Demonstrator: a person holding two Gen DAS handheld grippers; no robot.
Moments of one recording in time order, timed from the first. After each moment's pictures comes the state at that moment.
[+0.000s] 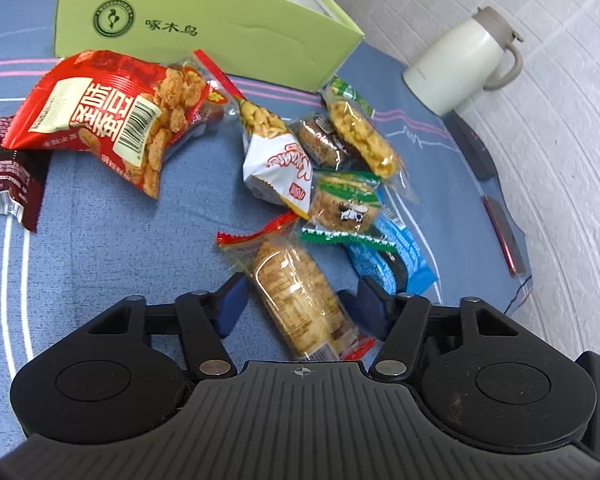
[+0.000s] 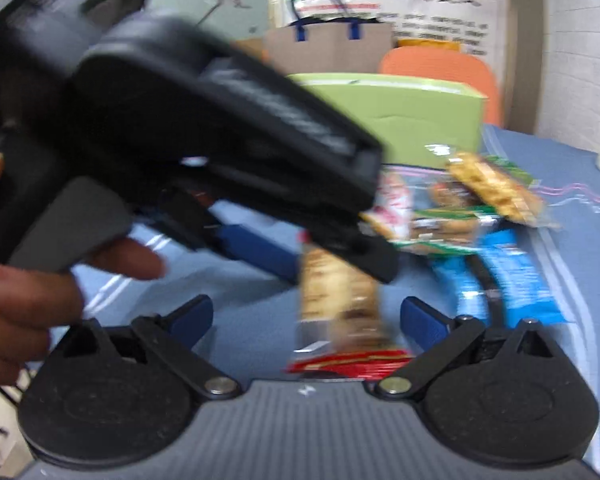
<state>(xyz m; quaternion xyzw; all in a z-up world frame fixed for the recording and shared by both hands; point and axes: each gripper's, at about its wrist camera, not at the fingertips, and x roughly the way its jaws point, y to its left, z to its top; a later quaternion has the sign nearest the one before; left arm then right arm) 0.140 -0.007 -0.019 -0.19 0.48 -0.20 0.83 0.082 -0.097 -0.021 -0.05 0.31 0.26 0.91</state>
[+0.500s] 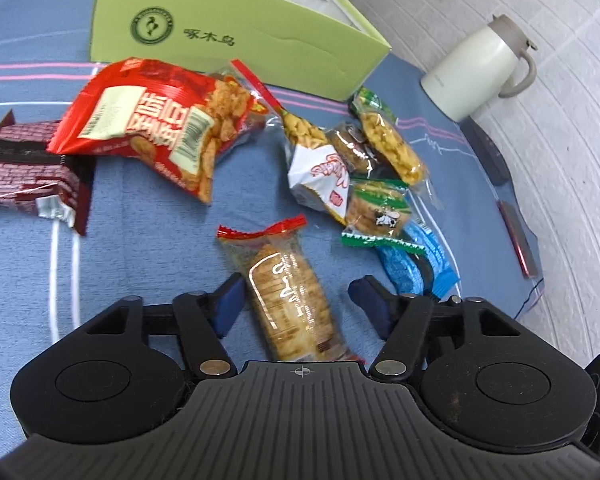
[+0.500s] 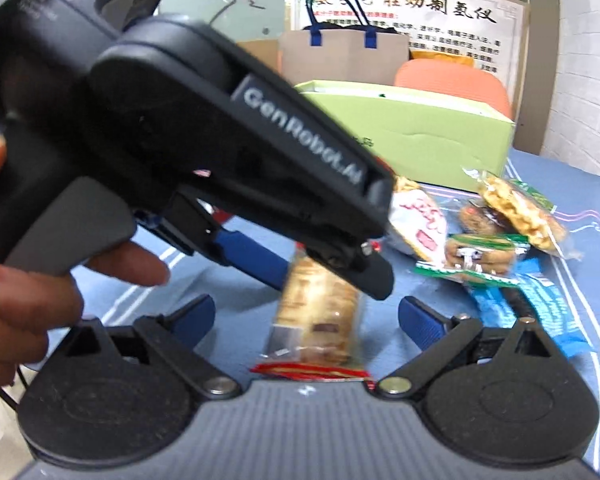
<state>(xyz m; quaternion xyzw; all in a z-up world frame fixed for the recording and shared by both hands) 0.137 0.013 -0.018 -0.18 0.48 -0.18 0.84 0.082 -0.070 -0.016 -0.08 0.30 0.24 0.92</state>
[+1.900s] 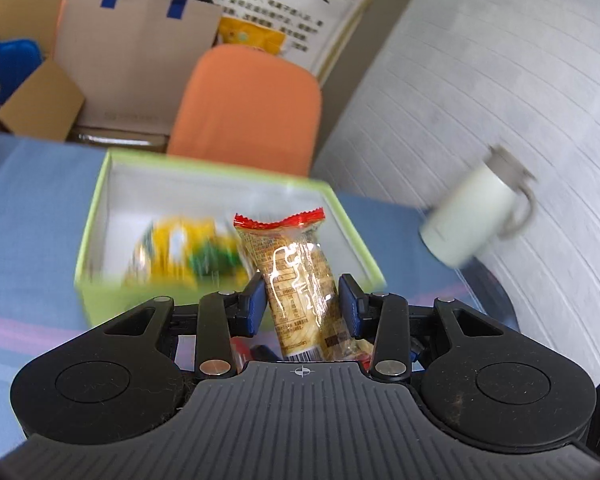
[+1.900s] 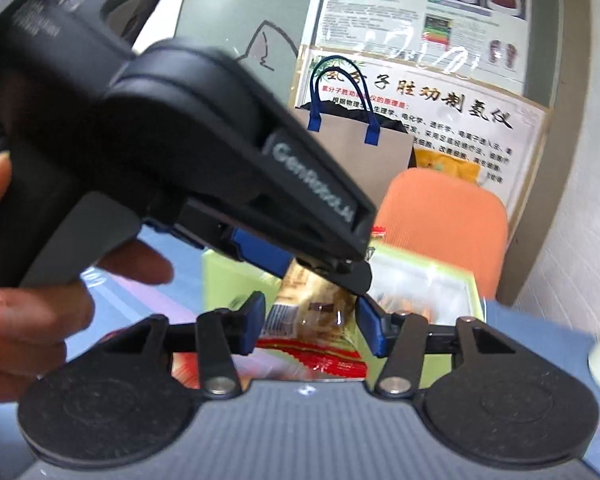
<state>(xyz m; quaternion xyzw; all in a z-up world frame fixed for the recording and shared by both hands) 0.273 0.040 0.094 -0.17 0.34 -0.15 0.91 0.250 -0.067 0.095 -0.15 0.19 0.26 0.93</state>
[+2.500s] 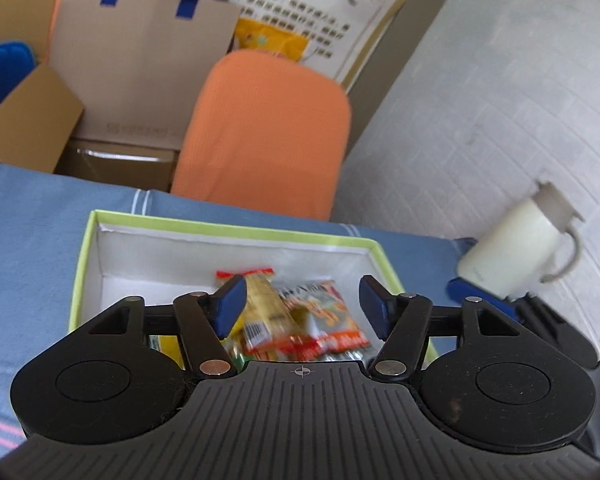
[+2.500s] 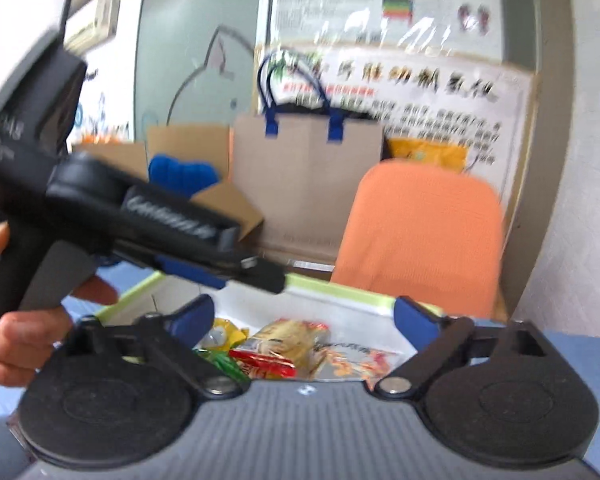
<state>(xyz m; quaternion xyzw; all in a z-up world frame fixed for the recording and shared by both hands) 0.345 0.056 0.078 -0.18 0.34 -0.14 0.91 0.315 -0.123 0.111 -0.08 0.19 0.25 0.95</state>
